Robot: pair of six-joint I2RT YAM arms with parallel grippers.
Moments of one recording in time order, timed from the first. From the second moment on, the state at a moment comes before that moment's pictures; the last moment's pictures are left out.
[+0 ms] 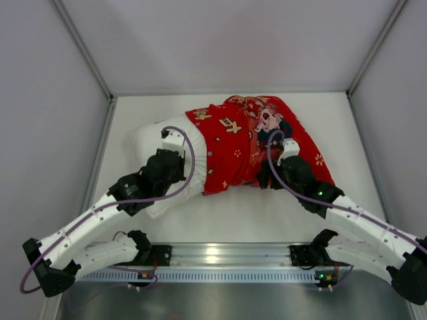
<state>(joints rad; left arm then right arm) -0.84 0.91 0.95 -0.55 -0.54 -0.28 0.71 0.86 0.63 -0.31 0.22 0.41</state>
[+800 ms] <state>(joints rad) -0.84 0.95 1.14 -0.59 -0.60 -0.21 0.34 0.82 0.73 -0.30 0.35 0.43</state>
